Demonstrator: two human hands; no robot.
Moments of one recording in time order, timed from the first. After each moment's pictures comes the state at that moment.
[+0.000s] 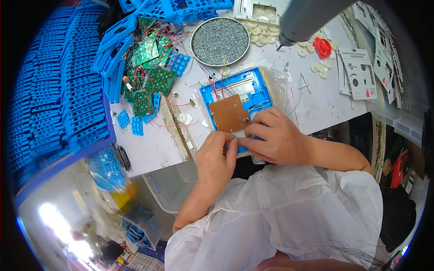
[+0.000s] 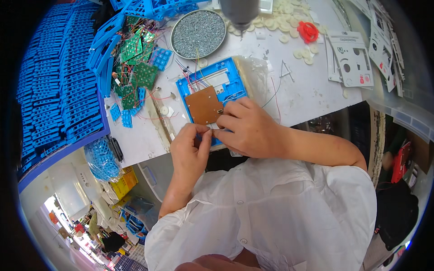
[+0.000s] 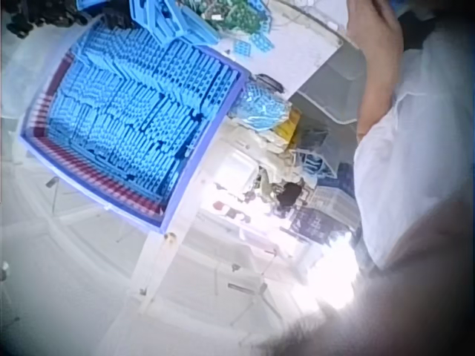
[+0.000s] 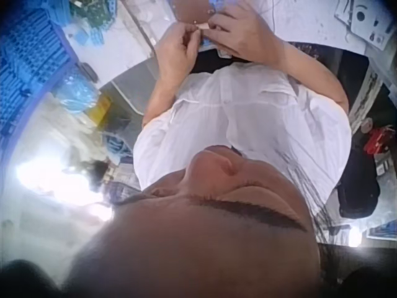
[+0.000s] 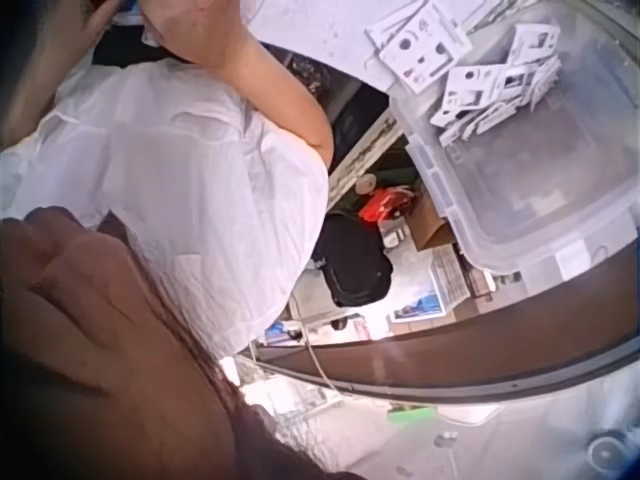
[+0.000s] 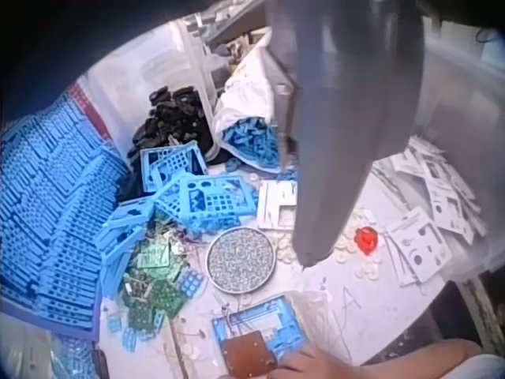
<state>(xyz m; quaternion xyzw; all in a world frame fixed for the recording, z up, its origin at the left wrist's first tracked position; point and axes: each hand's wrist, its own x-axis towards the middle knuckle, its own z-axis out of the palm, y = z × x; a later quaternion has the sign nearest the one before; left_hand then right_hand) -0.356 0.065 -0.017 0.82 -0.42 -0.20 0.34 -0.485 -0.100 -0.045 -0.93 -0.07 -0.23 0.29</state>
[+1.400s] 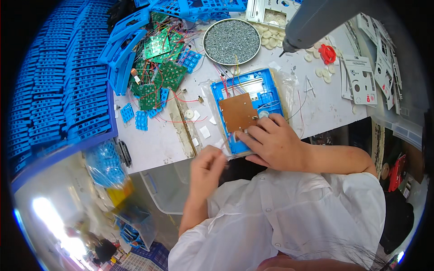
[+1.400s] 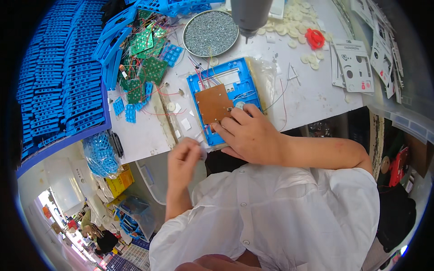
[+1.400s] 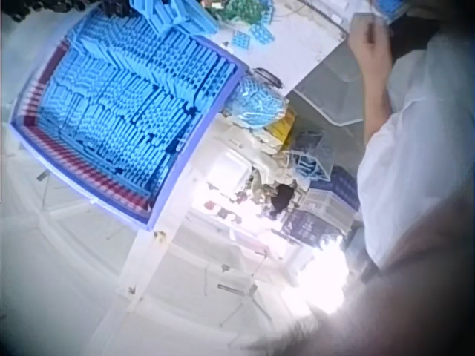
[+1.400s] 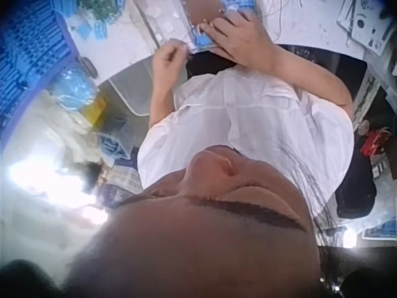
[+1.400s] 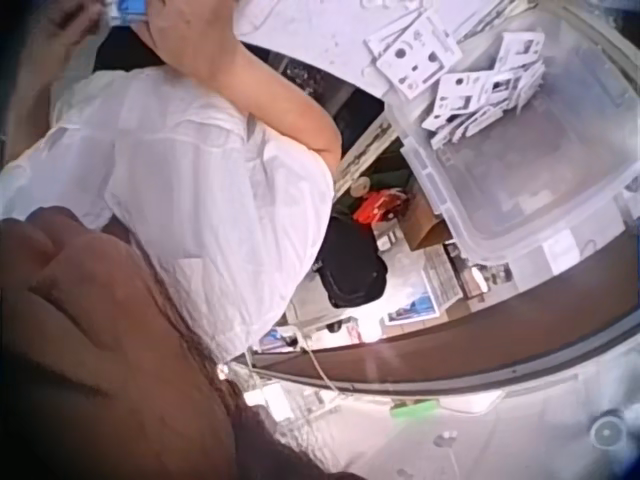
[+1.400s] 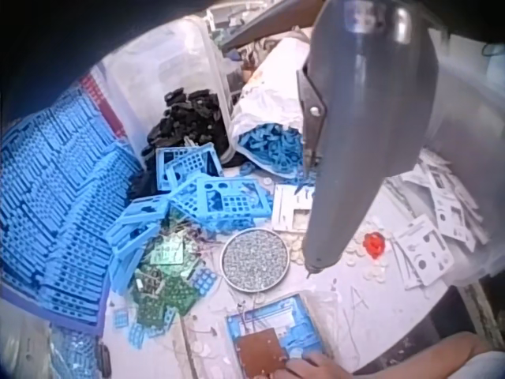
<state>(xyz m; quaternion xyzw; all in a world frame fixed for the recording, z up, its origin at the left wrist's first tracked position) -0.342 0.140 -0.048 0.69 -0.26 -0.38 0.55 -0.484 -0.076 -0.032 -0.97 -0.03 -0.09 0.20</state>
